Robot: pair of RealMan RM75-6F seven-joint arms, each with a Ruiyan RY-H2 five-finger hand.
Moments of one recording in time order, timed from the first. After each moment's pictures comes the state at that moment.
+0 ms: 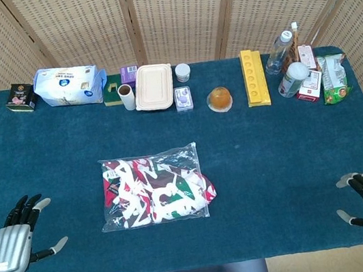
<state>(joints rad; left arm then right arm) -0.08 -1.16 0.00 -1.85 1.53 1.44 0.20 -0.02 -1.13 0.00 -1.64 -1.61 1.57 -0.01</state>
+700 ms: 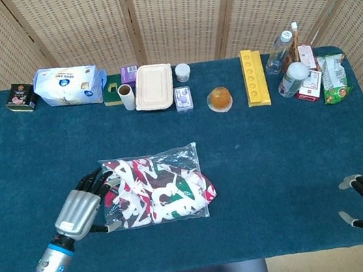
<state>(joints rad) -0.39 -1.24 -0.12 -1.96 1.42 1.09 0.49 -0.03 -1.14 -0.01 -1.63 -1.61 1.59 0.00</state>
